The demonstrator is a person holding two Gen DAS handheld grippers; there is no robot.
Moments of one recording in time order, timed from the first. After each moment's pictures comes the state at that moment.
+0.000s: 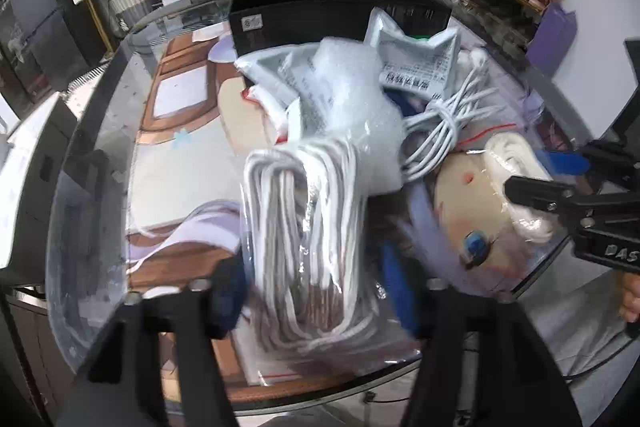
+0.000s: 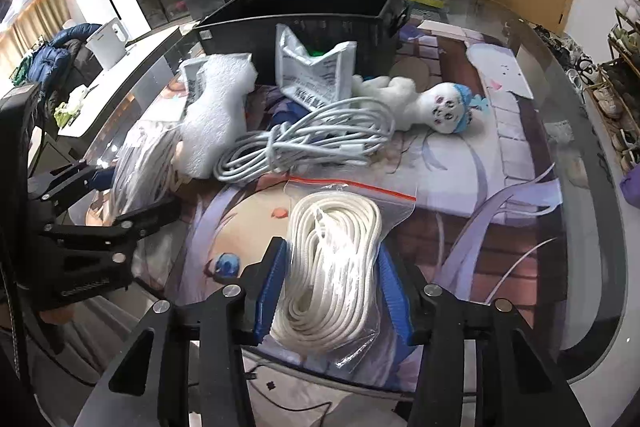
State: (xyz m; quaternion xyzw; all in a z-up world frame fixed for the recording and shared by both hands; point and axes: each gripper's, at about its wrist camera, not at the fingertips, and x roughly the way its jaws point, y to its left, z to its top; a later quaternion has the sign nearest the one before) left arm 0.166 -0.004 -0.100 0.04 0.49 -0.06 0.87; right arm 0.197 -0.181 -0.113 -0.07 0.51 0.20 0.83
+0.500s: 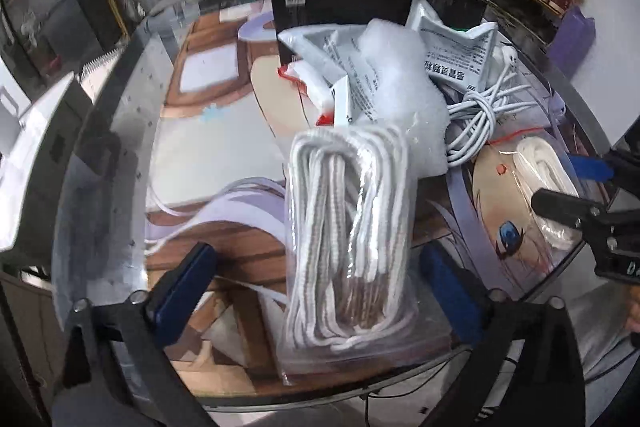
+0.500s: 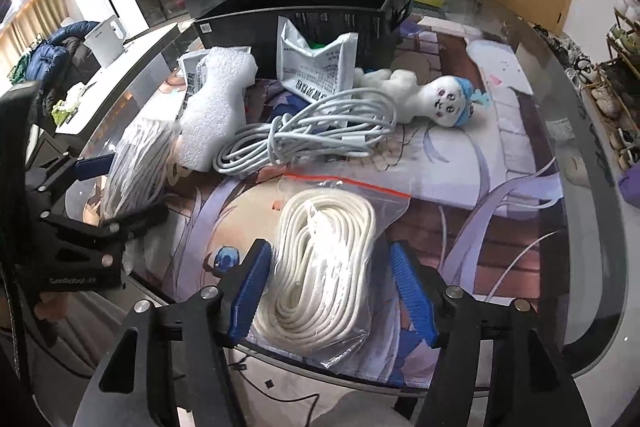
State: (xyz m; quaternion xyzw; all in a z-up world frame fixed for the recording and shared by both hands) left arm 0.170 0.013 -0.109 0.03 0.50 -0.04 0.86; right arm 0.194 -0.180 -0.116 -0.08 0.51 0.19 0.83
